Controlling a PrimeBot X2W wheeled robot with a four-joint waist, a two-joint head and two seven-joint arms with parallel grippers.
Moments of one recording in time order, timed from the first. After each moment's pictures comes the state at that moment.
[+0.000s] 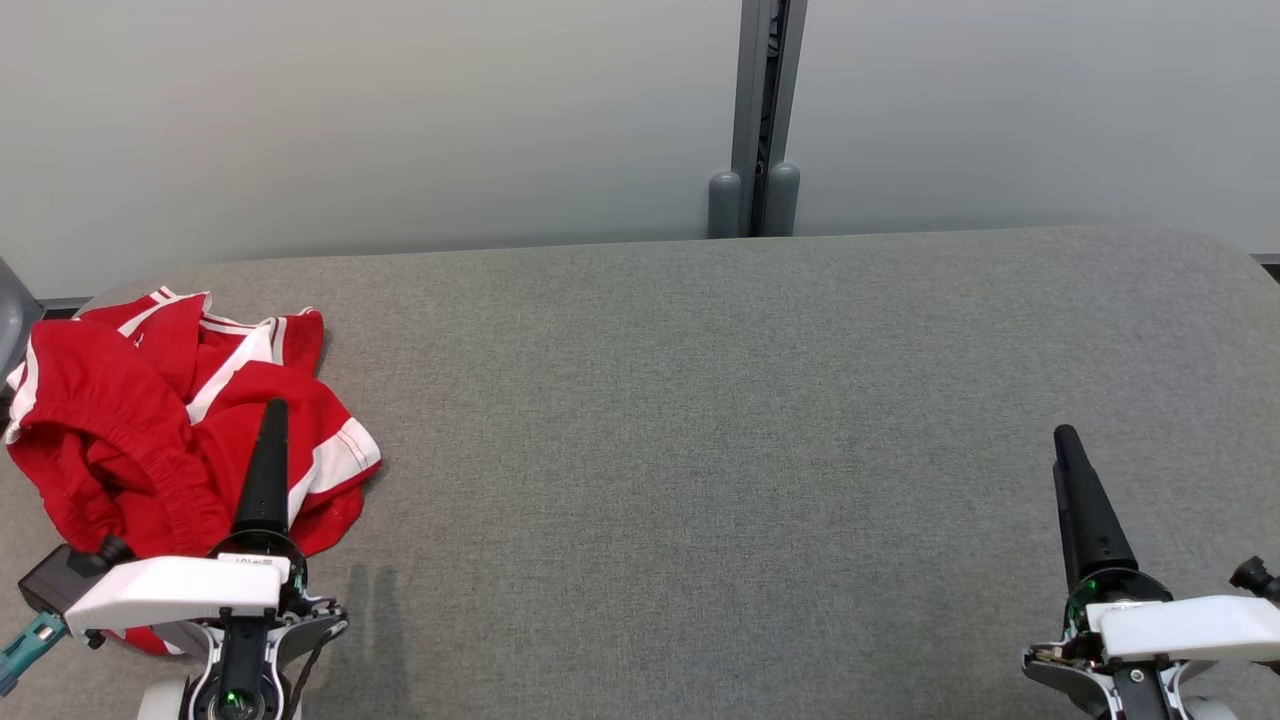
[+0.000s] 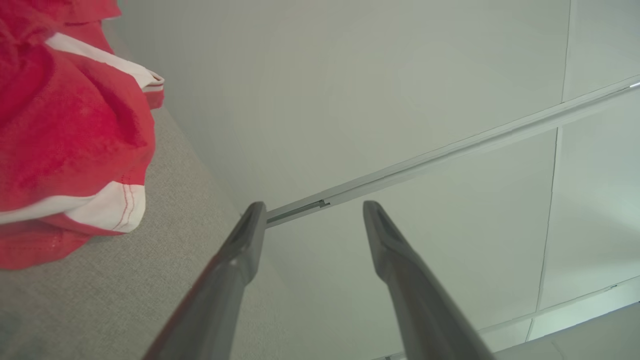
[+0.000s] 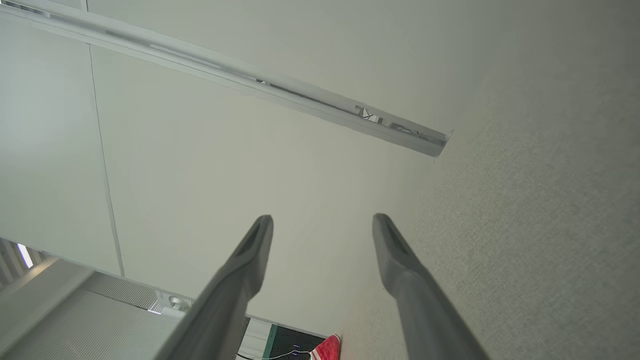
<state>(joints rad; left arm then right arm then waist) -0.16 0.03 0.10 0.28 -1.31 -0.13 0.05 -0.05 -0.20 0.23 0.08 1.52 0.13 -0.26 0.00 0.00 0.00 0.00</state>
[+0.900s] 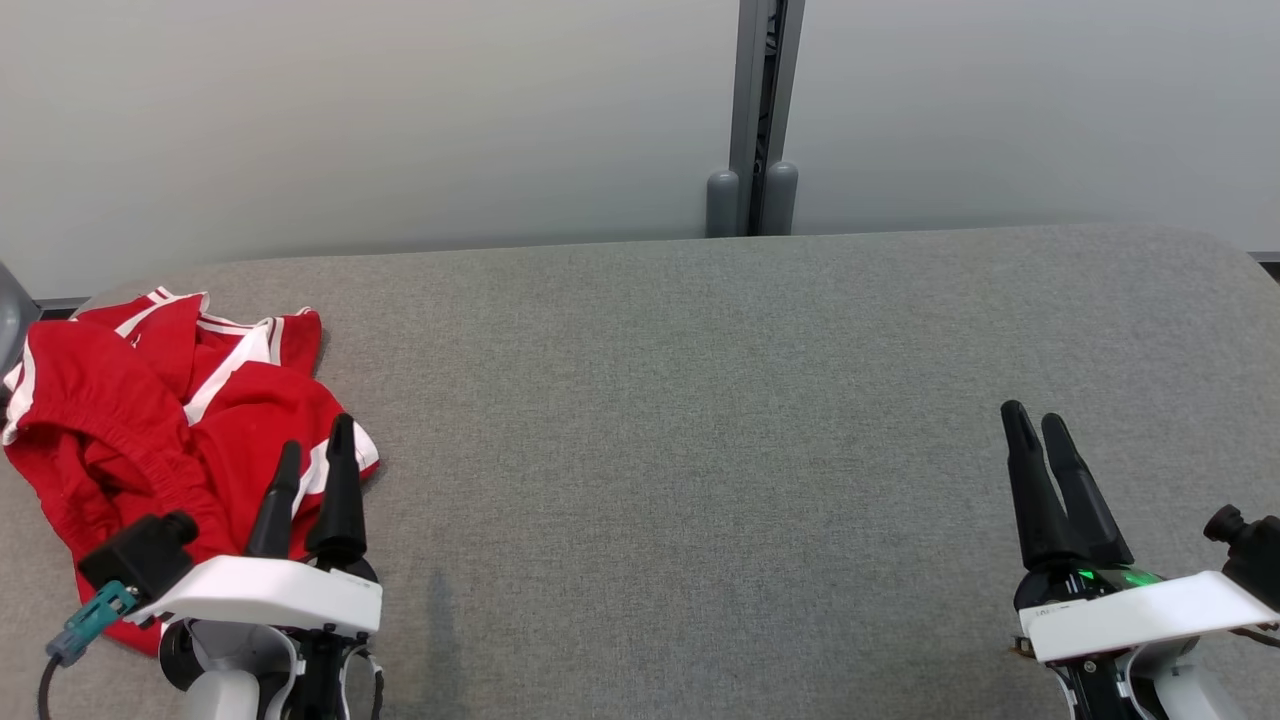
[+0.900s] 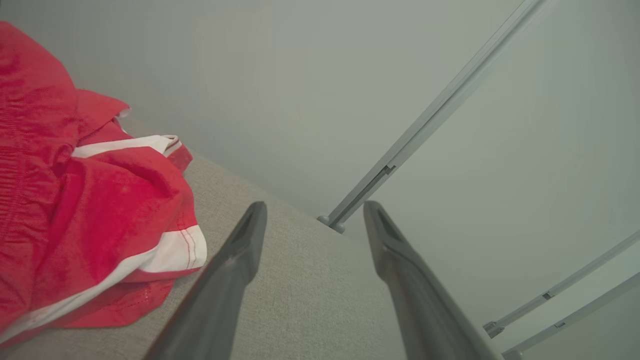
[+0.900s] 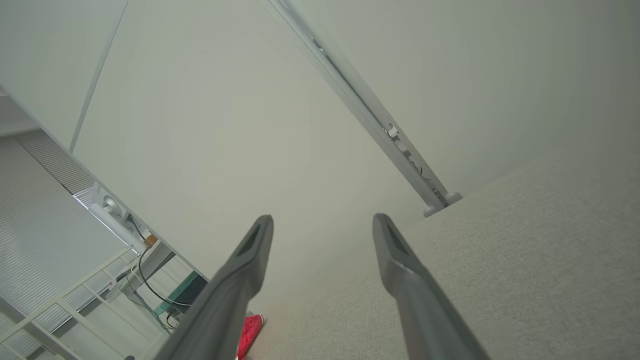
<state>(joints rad) -0.13 0.04 0.01 0.23 -0.77 -0.05 -0.07 -0.09 -0.18 0.23 0.08 0.98 0.13 -0.26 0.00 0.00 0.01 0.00</state>
